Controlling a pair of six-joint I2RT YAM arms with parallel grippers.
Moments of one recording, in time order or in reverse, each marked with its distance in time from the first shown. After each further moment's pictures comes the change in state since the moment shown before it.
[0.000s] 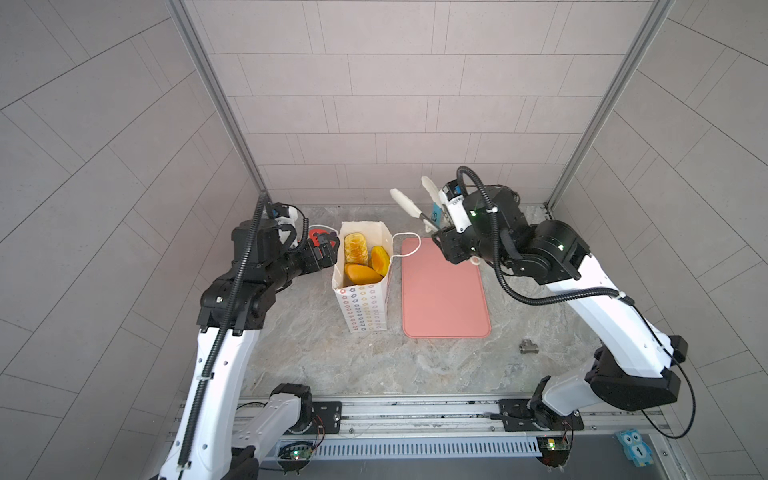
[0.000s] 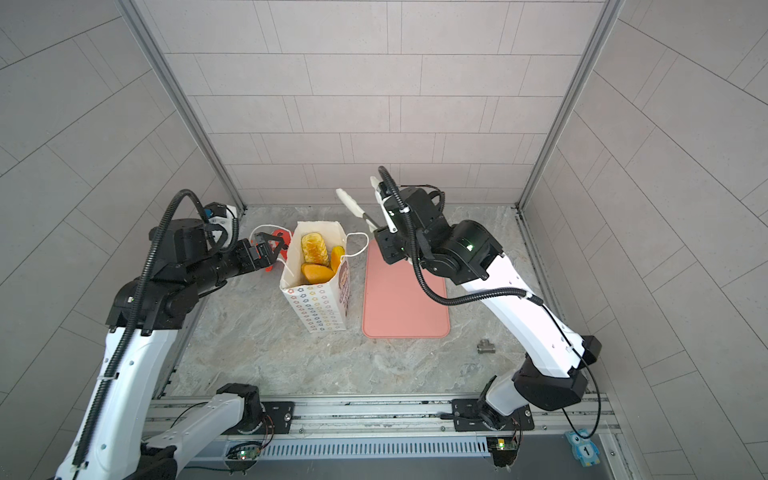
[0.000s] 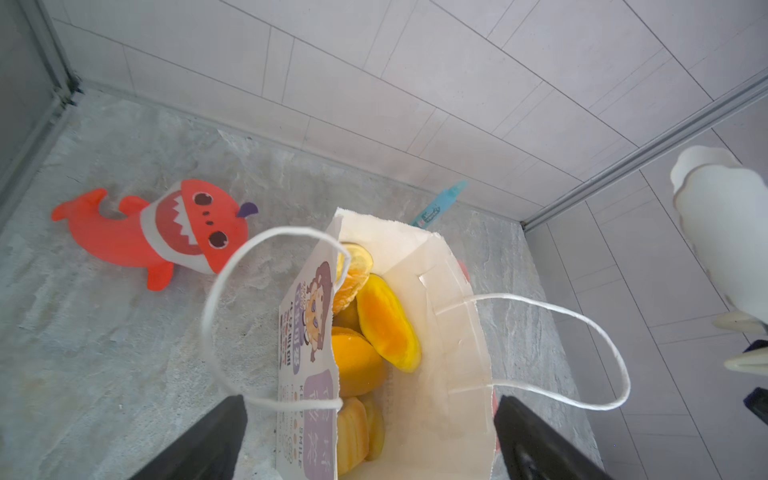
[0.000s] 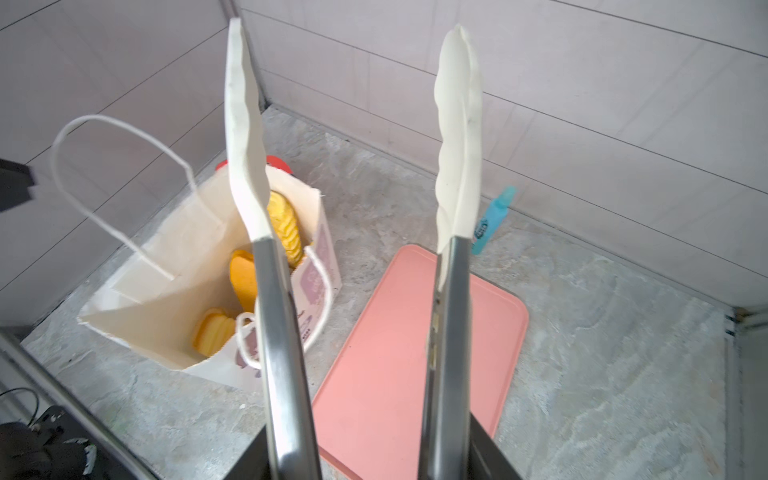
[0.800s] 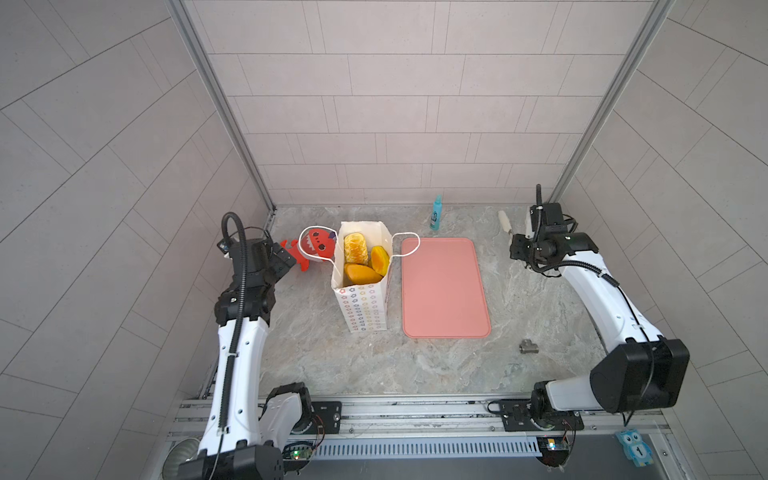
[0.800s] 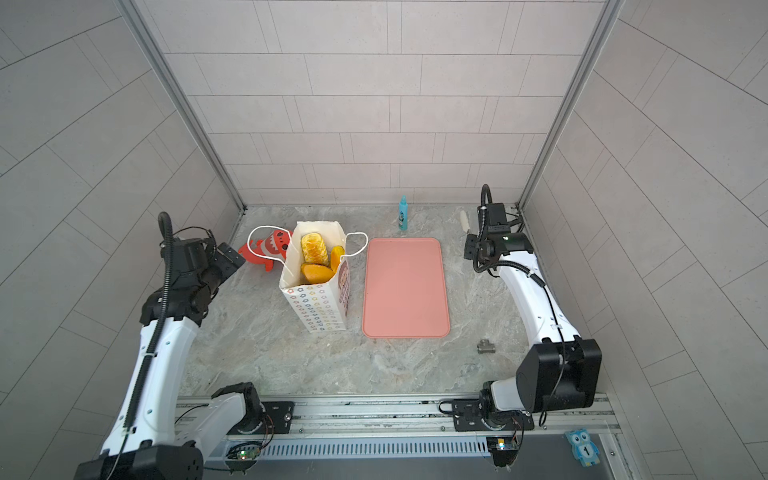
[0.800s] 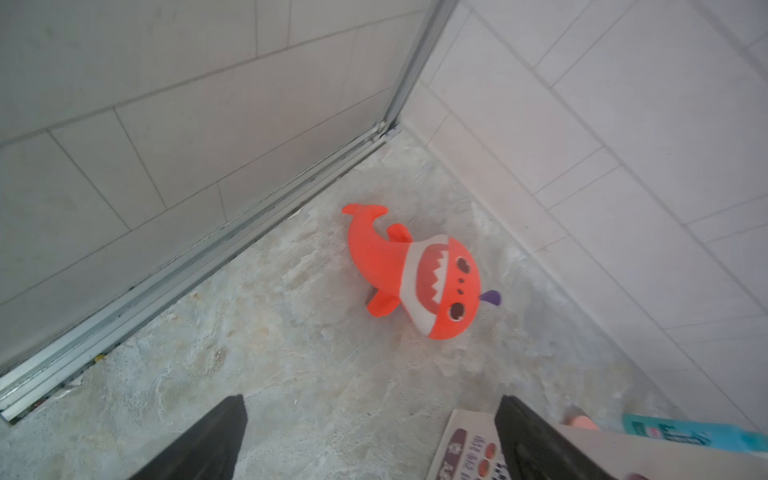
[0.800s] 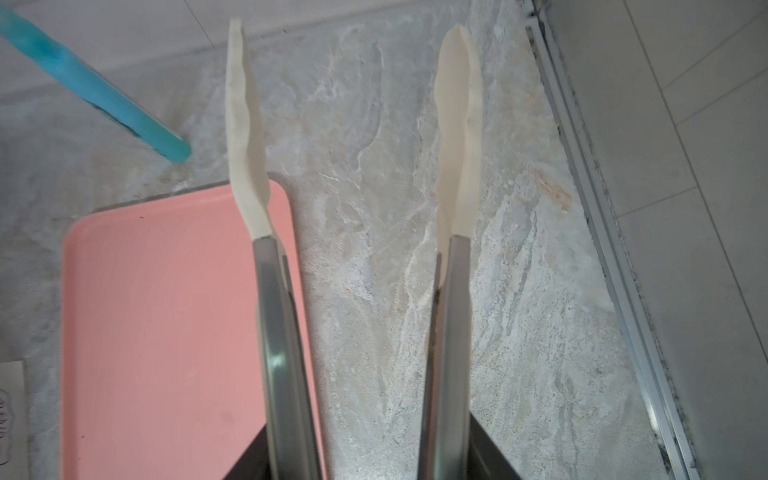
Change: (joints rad) left arm 0.306 0.002 -0.527 0.345 -0.386 -0.214; right arm -0.733 -0.016 -0.701 0.341 -0.148 0.042
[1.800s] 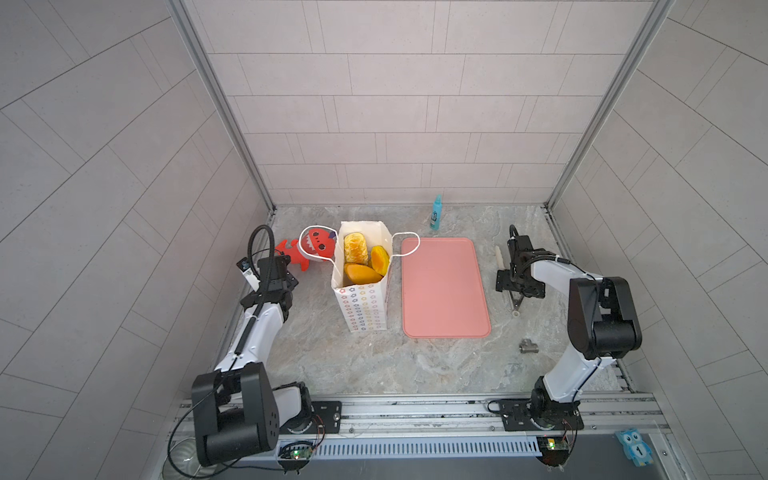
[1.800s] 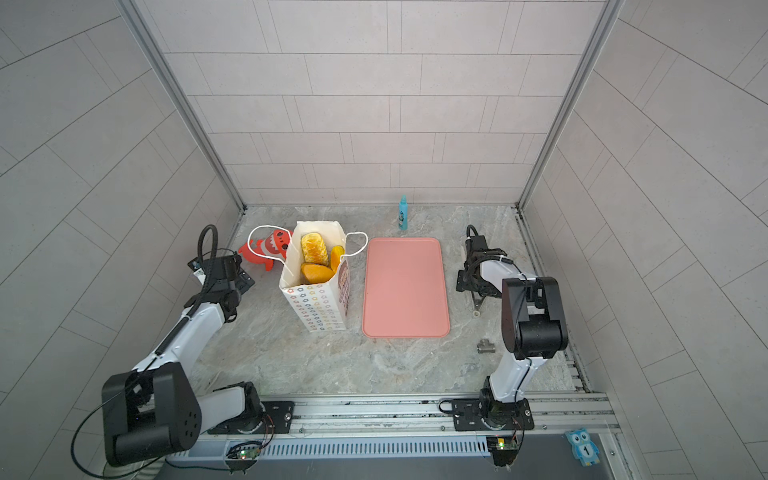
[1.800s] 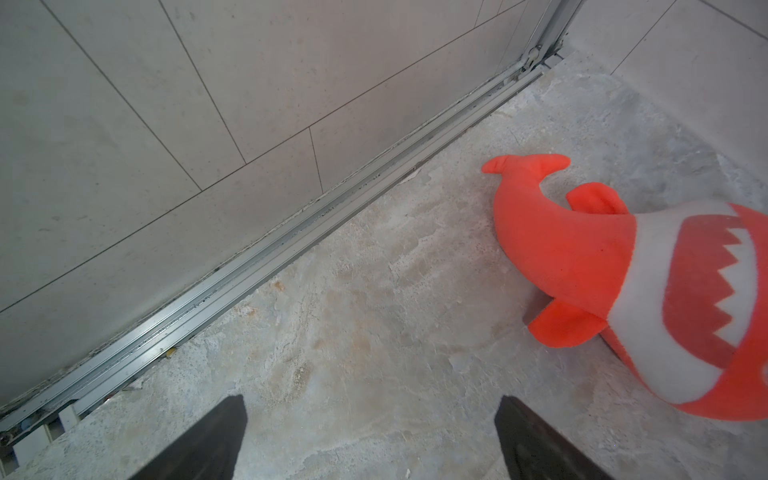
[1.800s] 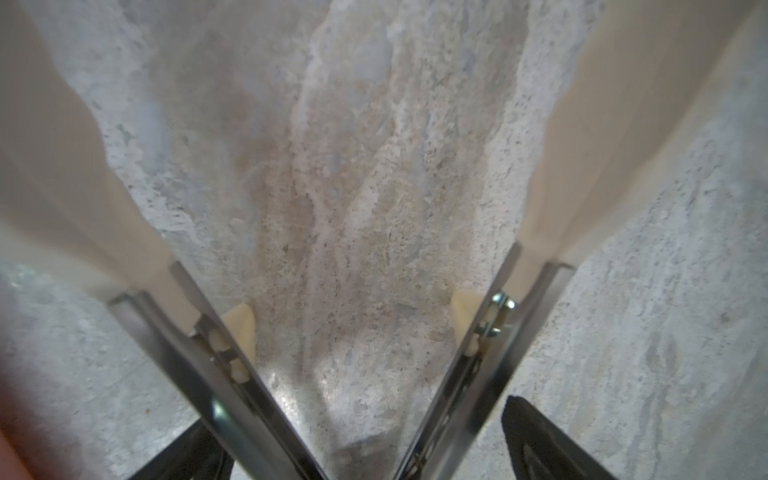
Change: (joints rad) left arm -0.018 0.256 -0.207 0.318 -0.256 0.100; right arm -0.020 0.266 -0.240 0.193 0.123 0.027
